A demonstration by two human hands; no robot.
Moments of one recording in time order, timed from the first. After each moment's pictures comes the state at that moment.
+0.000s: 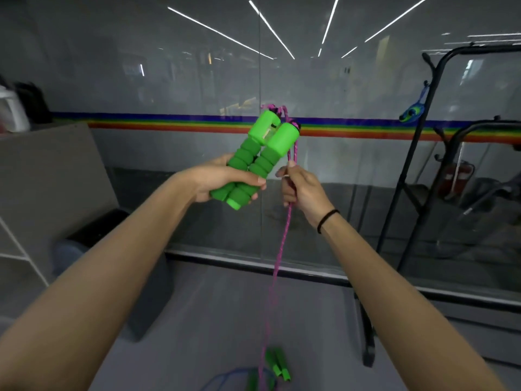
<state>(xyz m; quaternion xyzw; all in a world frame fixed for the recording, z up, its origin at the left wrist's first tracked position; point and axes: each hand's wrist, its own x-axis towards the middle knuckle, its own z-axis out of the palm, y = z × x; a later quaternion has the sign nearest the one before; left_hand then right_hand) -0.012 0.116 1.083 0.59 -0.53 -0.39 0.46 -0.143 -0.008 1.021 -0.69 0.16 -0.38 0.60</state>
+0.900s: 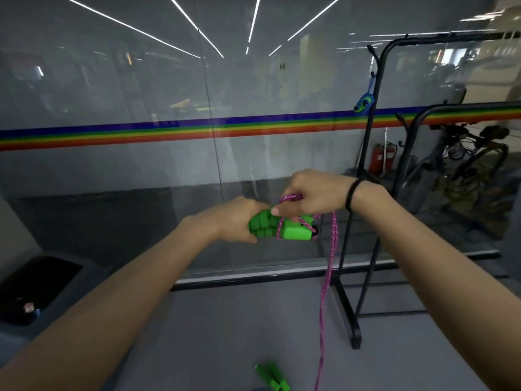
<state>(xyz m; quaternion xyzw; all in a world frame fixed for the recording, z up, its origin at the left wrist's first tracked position) 0.044 0.028 1.025 0.60 -0.80 -0.07 0.06 -0.129 -0.026 1.072 -0.96 0.24 -0.05 0.11</state>
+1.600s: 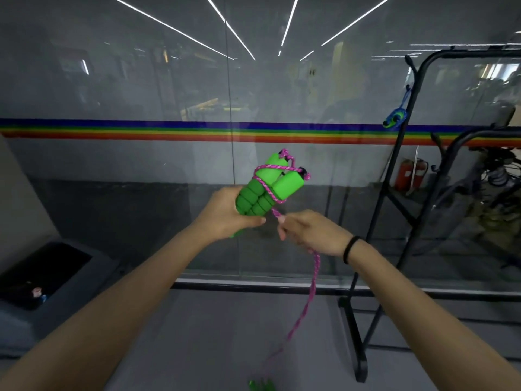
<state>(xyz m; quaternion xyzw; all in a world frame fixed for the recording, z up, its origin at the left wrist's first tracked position) 0.060 -0.003 1.024 0.63 -0.64 -0.13 0.41 -0.119 -0.083 1.010 -0.89 0.27 -0.16 0.34</state>
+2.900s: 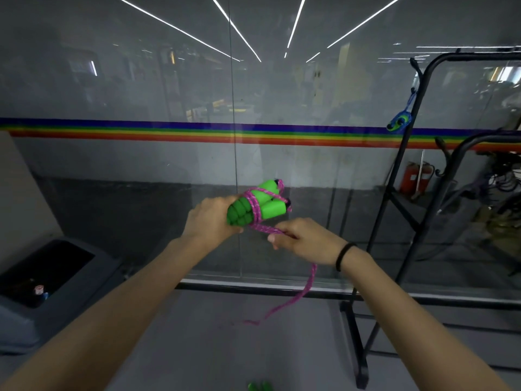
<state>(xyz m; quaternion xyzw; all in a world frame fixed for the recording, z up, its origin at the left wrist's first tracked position) 0.069 -0.003 1.011 0.78 -0.57 0.06 0.25 -0.113 -0.091 1.001 -0.94 0.23 -0.13 0.23</state>
